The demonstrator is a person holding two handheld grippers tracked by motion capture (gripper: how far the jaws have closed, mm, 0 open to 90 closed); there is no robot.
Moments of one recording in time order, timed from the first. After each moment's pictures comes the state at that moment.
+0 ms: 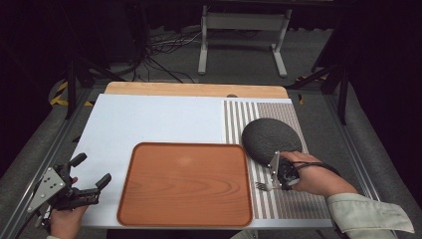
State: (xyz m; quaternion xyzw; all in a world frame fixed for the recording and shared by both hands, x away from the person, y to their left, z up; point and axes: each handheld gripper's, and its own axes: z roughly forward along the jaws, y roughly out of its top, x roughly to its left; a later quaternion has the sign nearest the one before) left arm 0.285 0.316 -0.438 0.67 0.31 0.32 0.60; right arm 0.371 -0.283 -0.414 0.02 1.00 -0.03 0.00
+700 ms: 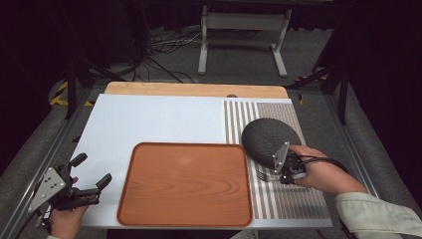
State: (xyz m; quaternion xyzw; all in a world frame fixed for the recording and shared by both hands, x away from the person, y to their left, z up) left arm 0.285 0.315 -0.438 0.67 0.31 0.32 0.60; right arm 0.371 -0.289 -0.382 0.06 1.00 0.05 0.02
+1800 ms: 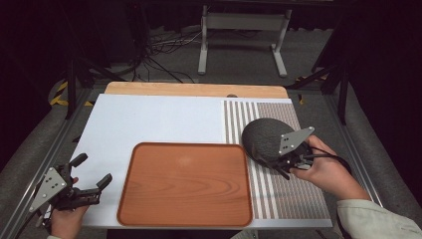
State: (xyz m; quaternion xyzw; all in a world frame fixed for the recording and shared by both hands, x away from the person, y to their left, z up) left arm 0.286 0.314 -0.439 0.67 0.31 0.32 0.59; right arm 0.359 -0.279 -0.332 0.14 0.95 0.27 0.10
